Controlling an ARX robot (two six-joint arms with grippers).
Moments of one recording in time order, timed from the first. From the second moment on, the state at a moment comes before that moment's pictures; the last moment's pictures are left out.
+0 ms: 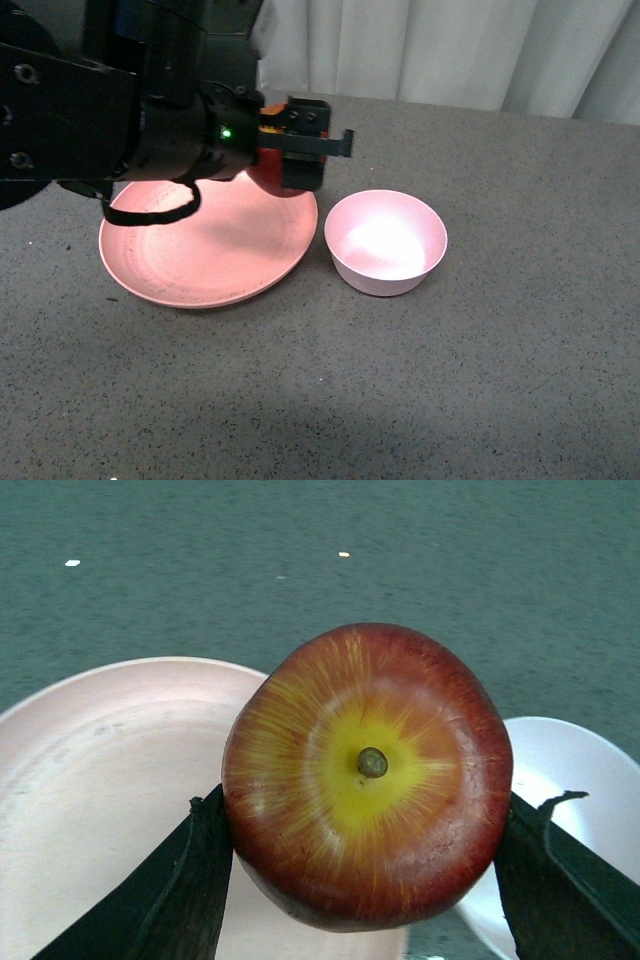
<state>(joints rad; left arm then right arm) -0.44 1.98 0.93 0.51 -0.09 -0.12 0.00 0.00 0.01 0.00 0.00 -0.01</state>
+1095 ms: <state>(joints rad) -0.63 2.18 1.04 0.46 -0.11 -0.13 0.00 0.00 0.01 0.00 0.00 -0.01</state>
